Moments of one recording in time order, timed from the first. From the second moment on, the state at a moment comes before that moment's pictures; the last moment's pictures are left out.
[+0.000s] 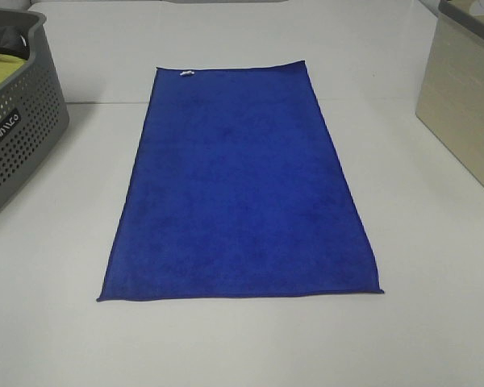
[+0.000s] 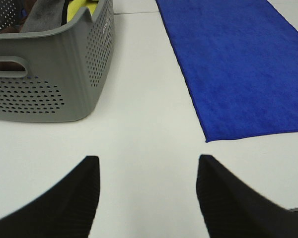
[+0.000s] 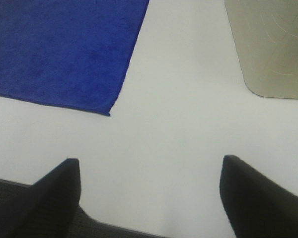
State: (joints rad) left arm 0.03 -0.01 -0.52 -0.15 1.08 0.11; right arm 0.00 0.00 -0.46 0.15 1.11 -0.17
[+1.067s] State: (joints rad) left arm 0.03 -0.01 -0.52 -0.15 1.08 0.11; right arm 0.00 0.00 -0.46 0.15 1.11 -0.17
